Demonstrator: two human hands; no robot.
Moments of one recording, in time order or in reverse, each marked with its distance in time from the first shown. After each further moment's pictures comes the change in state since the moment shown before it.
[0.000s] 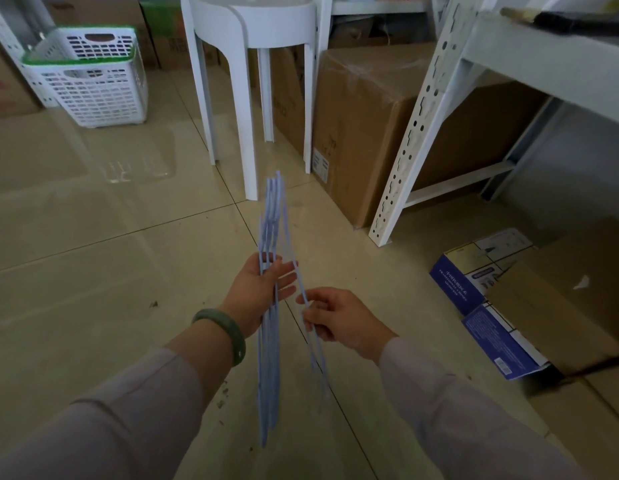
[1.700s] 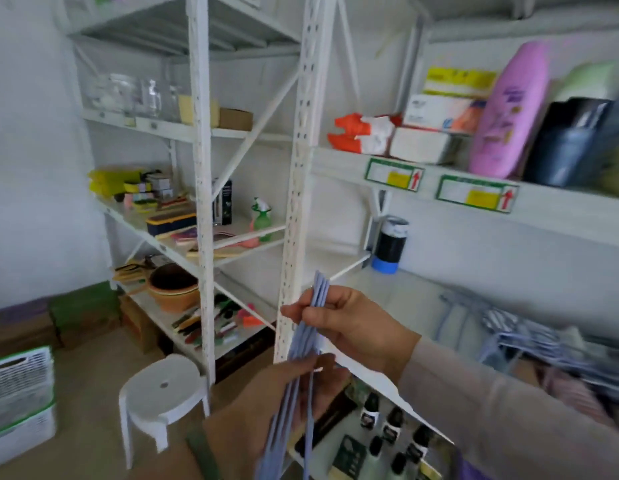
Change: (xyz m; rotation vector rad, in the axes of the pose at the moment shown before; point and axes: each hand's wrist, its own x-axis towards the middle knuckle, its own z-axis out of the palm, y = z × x) left_hand -0.337 0.804 0.276 0.161 -0.673 -0.190; right_hand -0.405 -0.902 -0.079 0.140 0.228 -0.515
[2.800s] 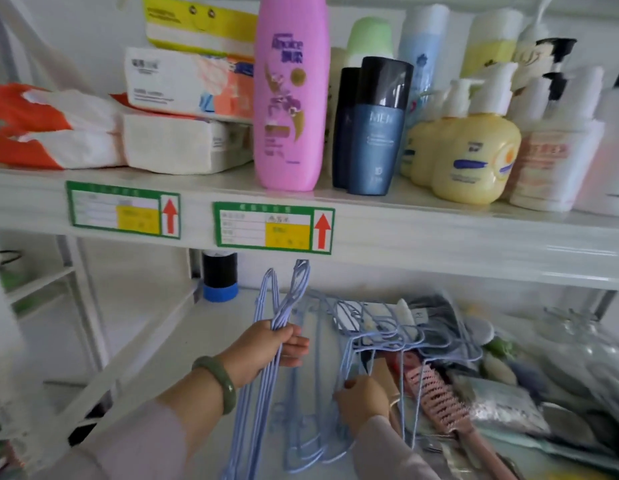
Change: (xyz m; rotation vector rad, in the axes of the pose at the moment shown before) left_hand 0.312 0.057 0.209 0.357 -0.468 0.029; right_hand -0.073 0.108 -0.311 -0.707 1.314 0.799
